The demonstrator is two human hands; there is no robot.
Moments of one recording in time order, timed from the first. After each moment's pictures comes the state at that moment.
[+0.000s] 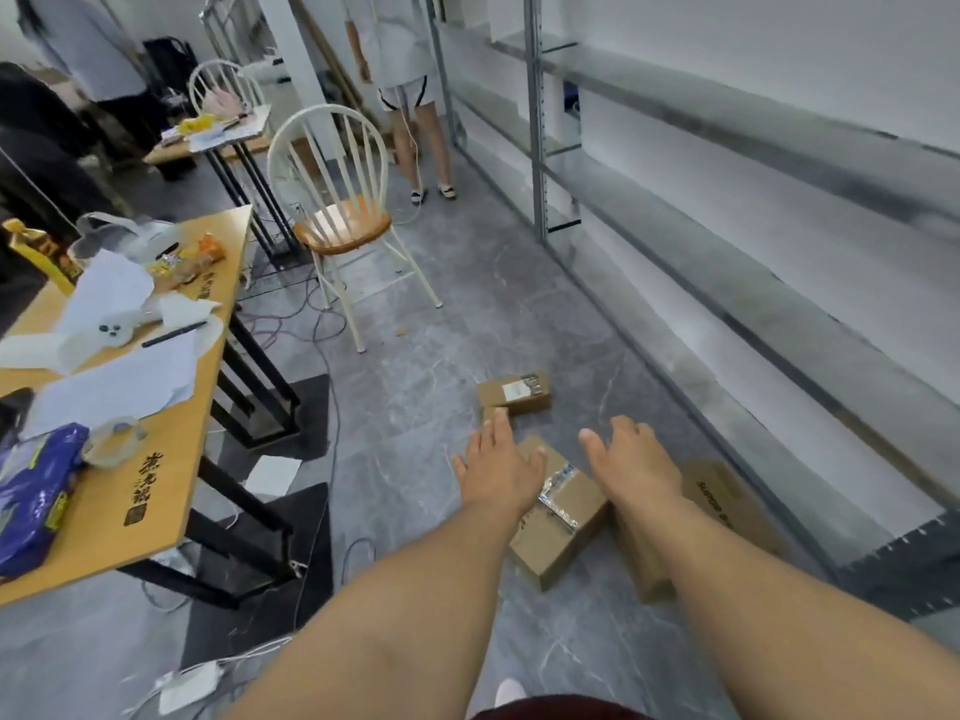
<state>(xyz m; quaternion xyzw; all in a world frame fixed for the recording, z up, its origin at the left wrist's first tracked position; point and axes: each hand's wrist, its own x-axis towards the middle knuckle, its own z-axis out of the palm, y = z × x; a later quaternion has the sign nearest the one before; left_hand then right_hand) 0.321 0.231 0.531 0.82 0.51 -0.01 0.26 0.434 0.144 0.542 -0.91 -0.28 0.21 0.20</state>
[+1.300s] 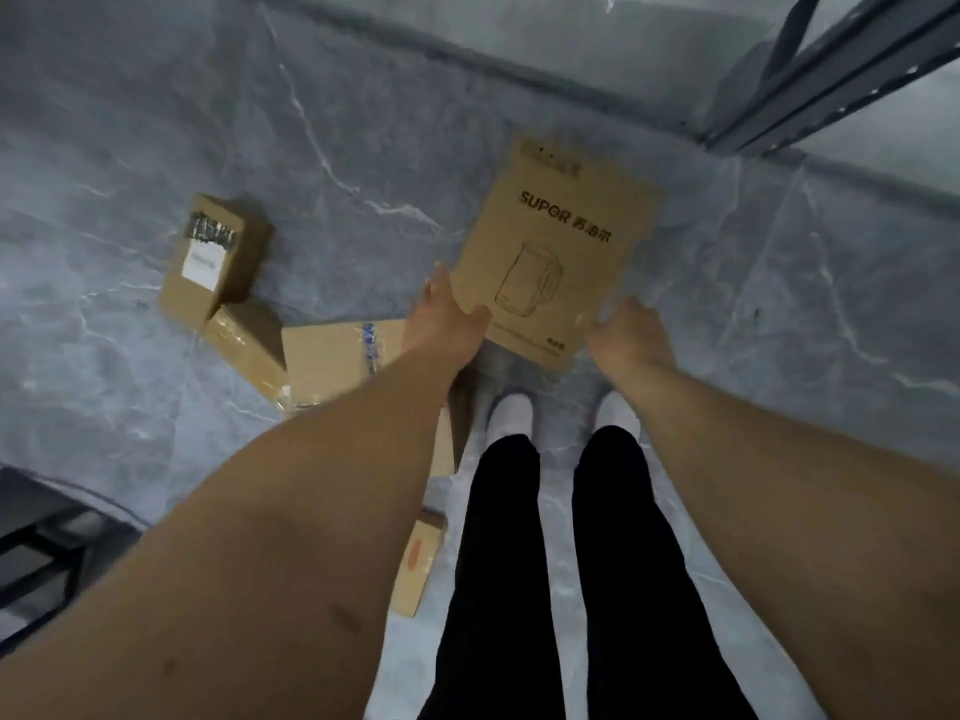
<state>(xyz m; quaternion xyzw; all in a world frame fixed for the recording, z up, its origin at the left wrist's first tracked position) 0.651 0.267 0.159 0.85 0.26 -0.36 0.27 0.650 0.088 0.162 -0.83 0.28 0.41 0.26</state>
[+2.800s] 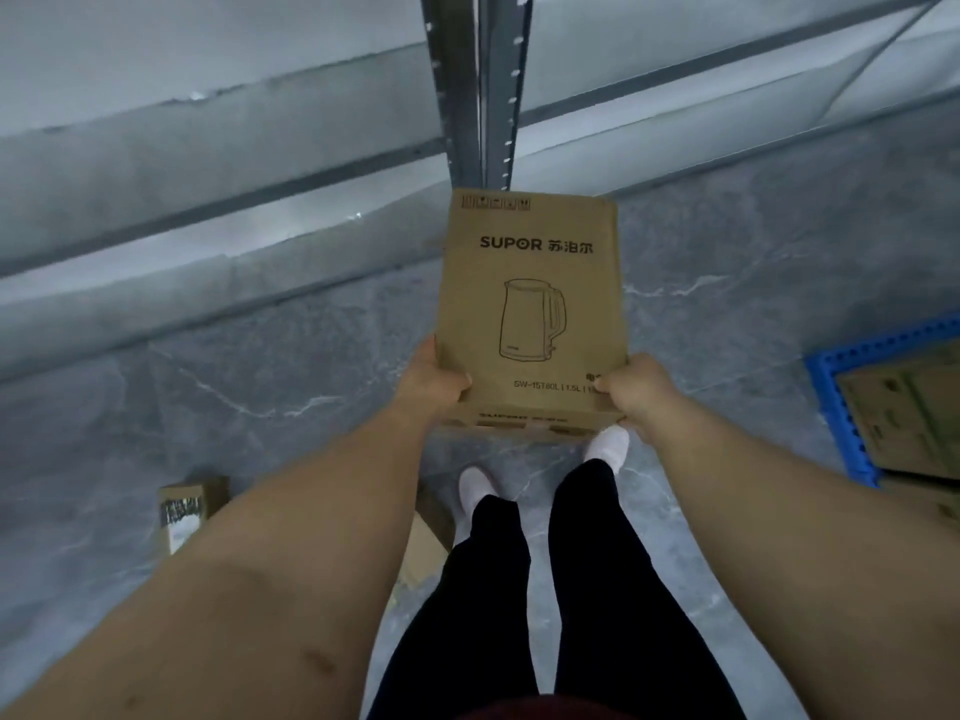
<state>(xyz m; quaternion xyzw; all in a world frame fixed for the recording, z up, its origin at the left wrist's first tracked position) 0.636 0.116 0.350 0.82 0.06 -0.45 0.35 0.515 -0.061 0.356 -0.63 0.58 0.21 0.48</state>
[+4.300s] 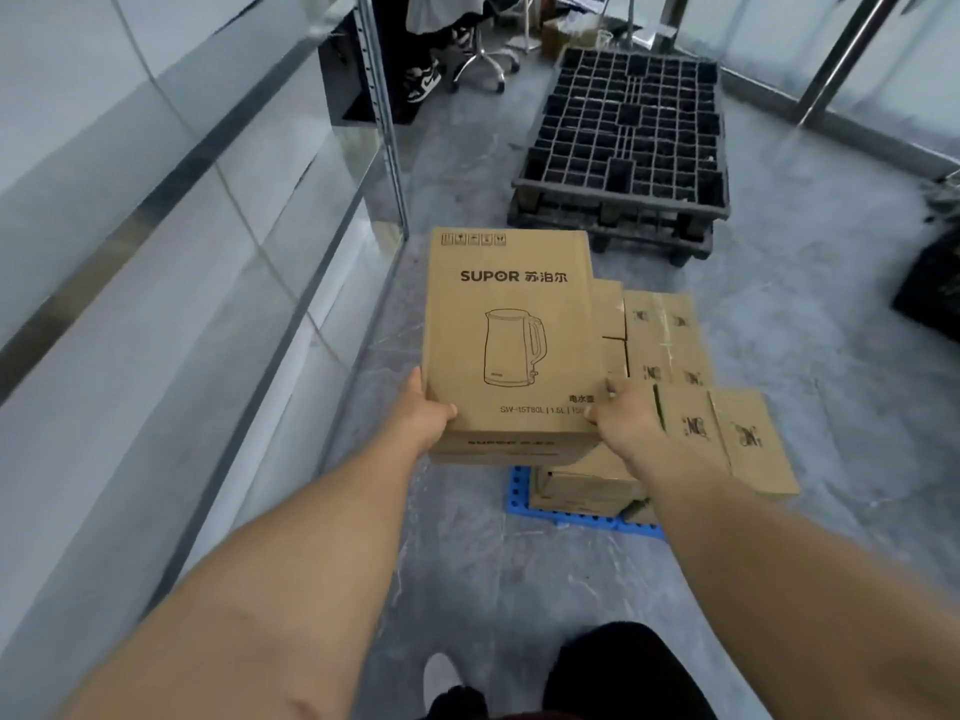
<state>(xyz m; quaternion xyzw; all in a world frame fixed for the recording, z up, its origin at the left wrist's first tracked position) 0.393 -0.588 0.522 0.69 -0.47 -0.51 0.20 0.180 -0.555 0.511 -0.33 0.80 -0.26 0.44</state>
